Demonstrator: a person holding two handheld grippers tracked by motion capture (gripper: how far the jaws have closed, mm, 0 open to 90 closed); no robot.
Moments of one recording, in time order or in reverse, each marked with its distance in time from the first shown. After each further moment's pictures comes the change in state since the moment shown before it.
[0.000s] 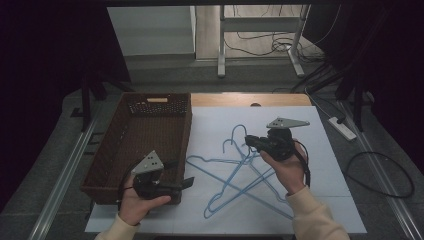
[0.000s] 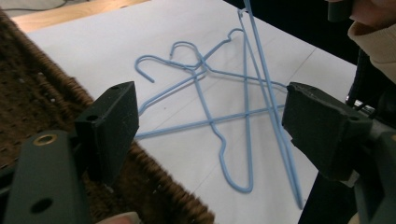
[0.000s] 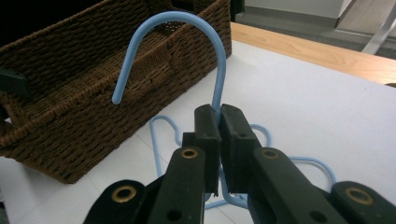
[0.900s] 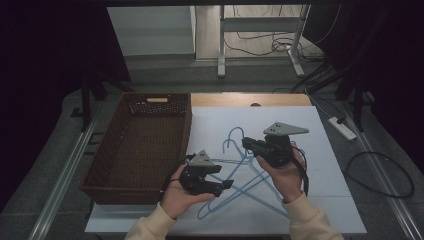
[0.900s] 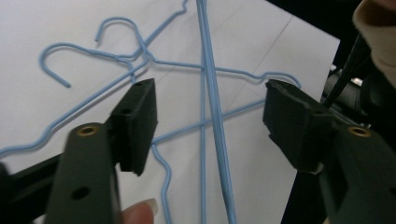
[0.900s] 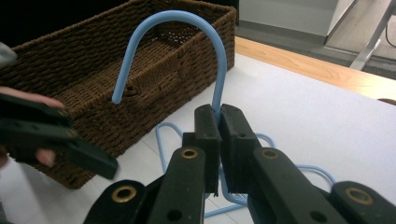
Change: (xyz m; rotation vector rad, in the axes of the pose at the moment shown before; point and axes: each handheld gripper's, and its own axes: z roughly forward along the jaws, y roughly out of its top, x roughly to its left) left arm -0.043 0.031 0.093 0.192 -0.113 0.044; right arm 0.025 -0.001 -0.010 -0.048 -0.026 -0.041
